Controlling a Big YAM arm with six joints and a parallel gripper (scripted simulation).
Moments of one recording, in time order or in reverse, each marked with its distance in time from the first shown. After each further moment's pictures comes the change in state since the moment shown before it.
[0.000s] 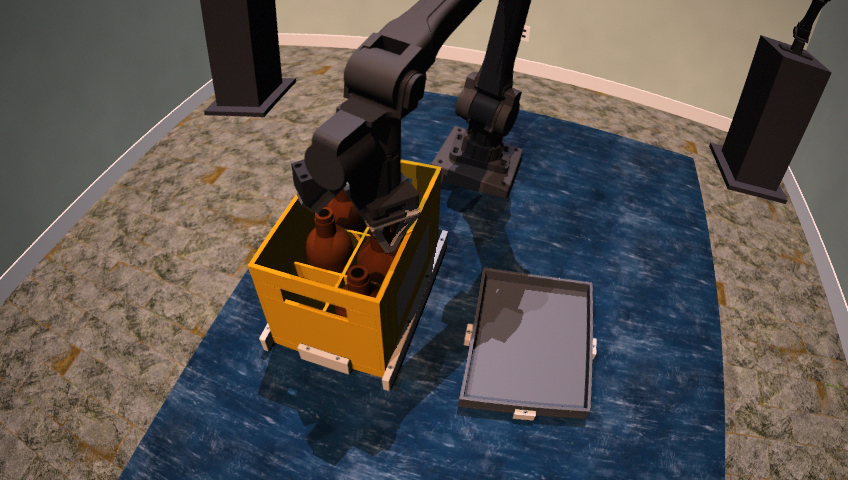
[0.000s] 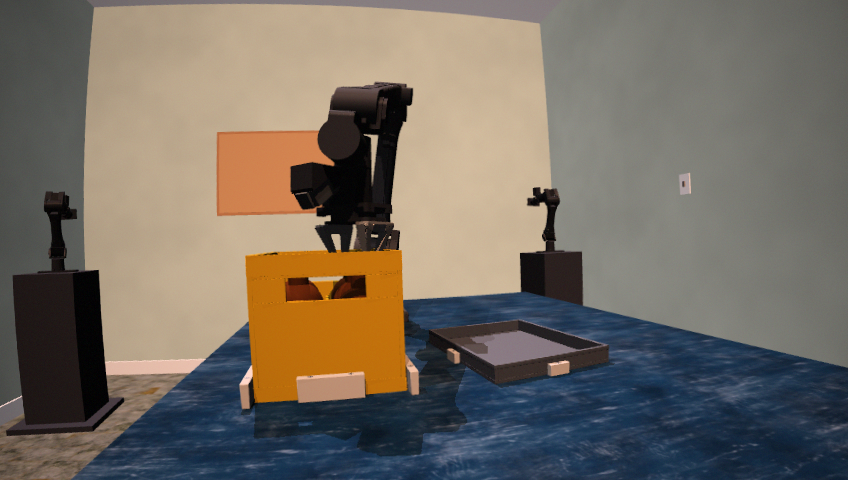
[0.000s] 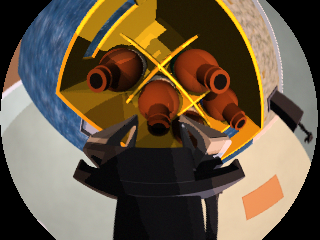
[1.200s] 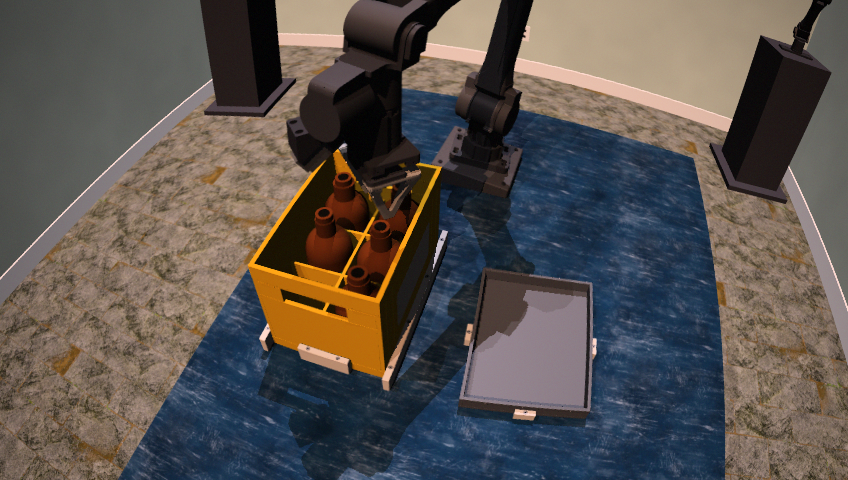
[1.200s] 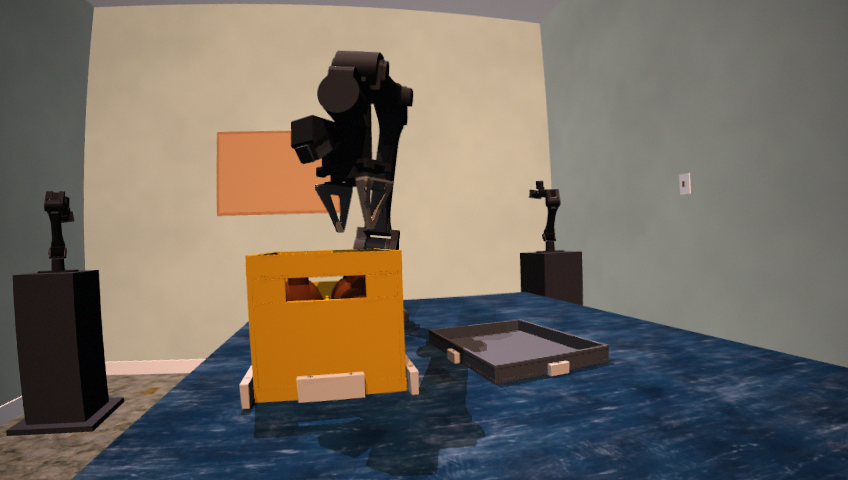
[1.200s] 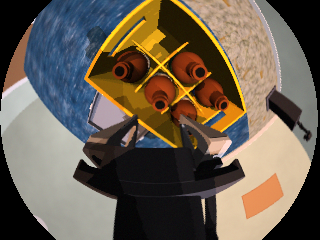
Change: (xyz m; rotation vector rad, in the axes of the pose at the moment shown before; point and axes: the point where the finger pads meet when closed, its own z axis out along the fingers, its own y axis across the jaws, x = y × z) arm -0.001 0.002 -0.061 -0.006 -0.010 0.000
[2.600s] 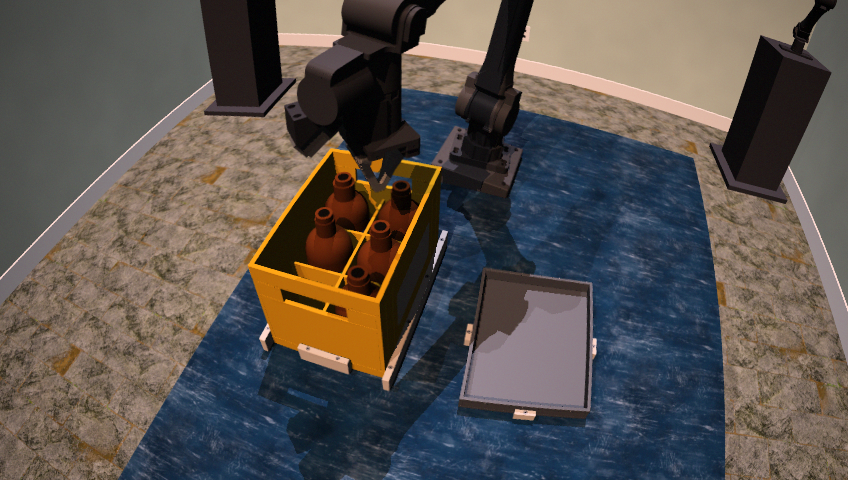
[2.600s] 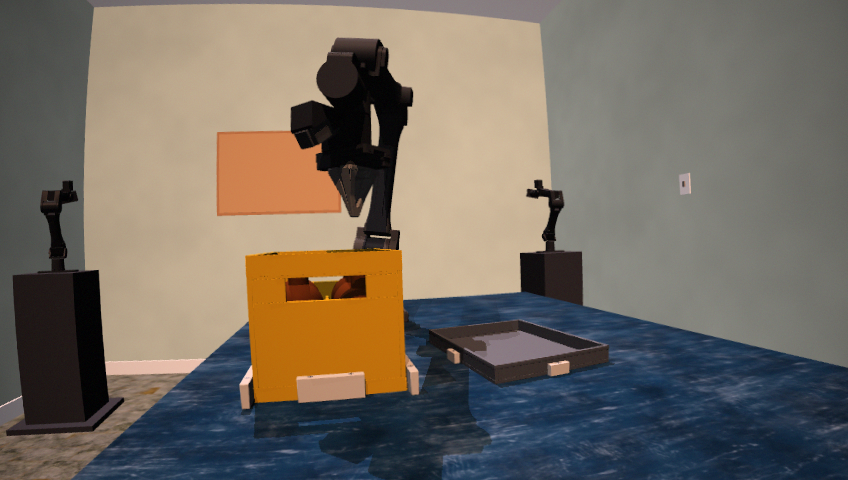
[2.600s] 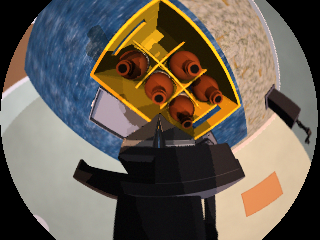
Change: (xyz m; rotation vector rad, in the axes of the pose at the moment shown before) arm 0.001 -0.001 -0.022 0.007 0.012 0.002
